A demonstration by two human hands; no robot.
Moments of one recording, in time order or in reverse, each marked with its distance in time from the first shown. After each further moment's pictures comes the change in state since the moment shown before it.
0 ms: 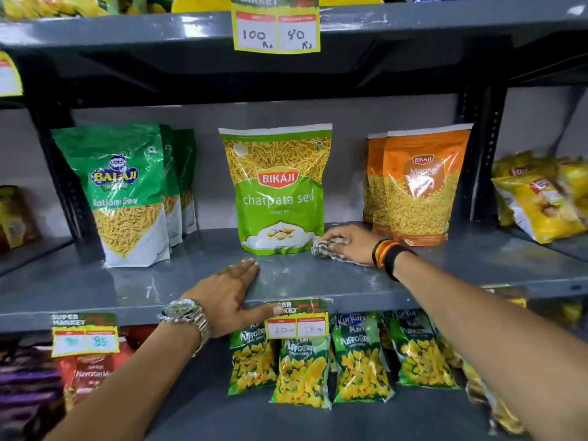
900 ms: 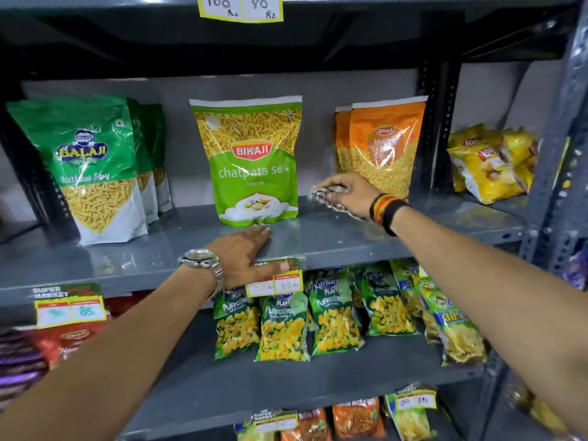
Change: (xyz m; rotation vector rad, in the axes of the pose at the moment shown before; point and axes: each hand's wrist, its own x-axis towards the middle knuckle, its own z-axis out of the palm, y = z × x) left_hand 0.018 0.047 -0.013 0.031 -0.048 0.140; right_hand -0.049 -0.005 -0.041 0.157 0.264 0.022
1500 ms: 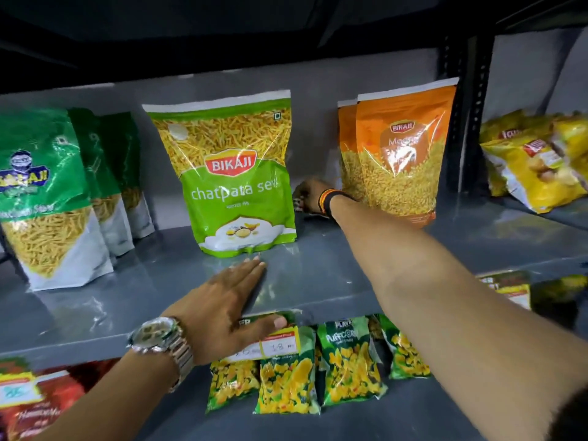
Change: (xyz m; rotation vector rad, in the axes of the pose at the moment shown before) left_hand 0.011 0.001 0.016 -0.072 0.032 0.017; right_hand 0.189 0.078 0.072 -0.299 -0.126 0.115
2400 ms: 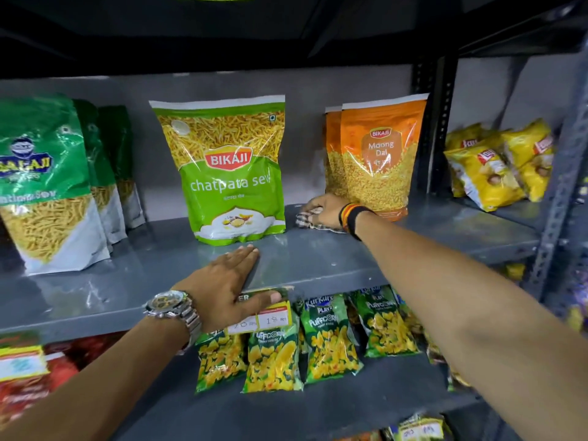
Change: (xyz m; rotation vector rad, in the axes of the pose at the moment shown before) left_hand 0.003 -0.003 0.006 -0.012 0.011 0.047; right_hand -0.116 0.001 -0.027 0.036 -0.046 0.062
